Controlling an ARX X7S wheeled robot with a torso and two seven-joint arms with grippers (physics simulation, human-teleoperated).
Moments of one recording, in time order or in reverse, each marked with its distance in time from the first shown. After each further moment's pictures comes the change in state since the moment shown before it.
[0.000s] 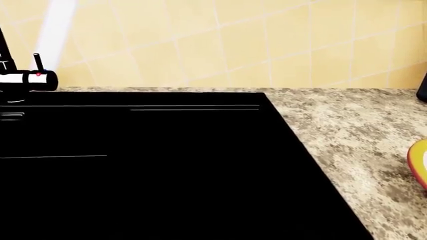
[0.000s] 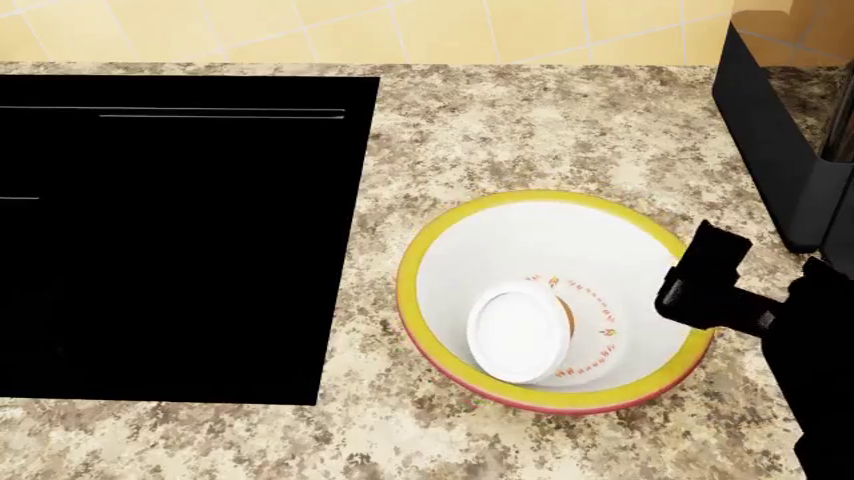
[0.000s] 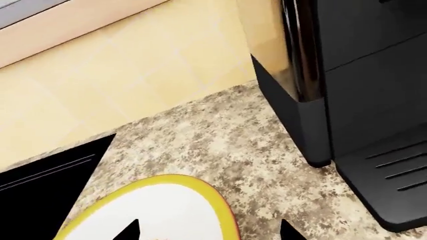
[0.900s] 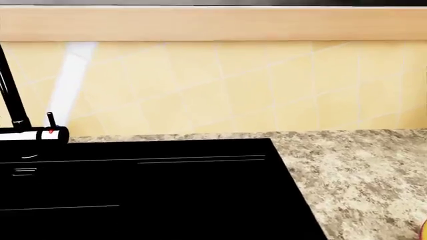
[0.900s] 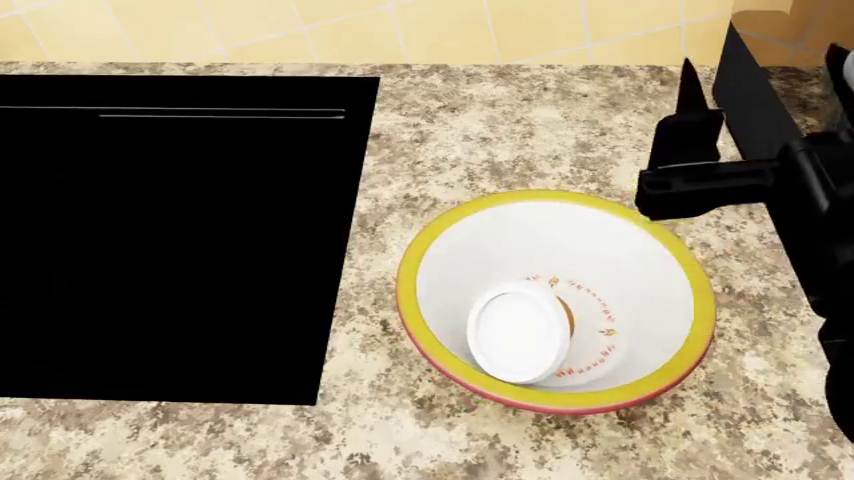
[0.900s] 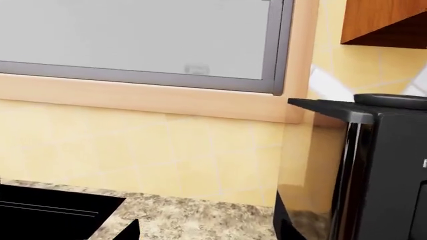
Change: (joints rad) left arm -0.401 0.094 0.096 -0.157 0.006 -0.170 -0.065; right arm 0.238 0.042 -0.136 -0.111 -0.361 -0.030 -0.187
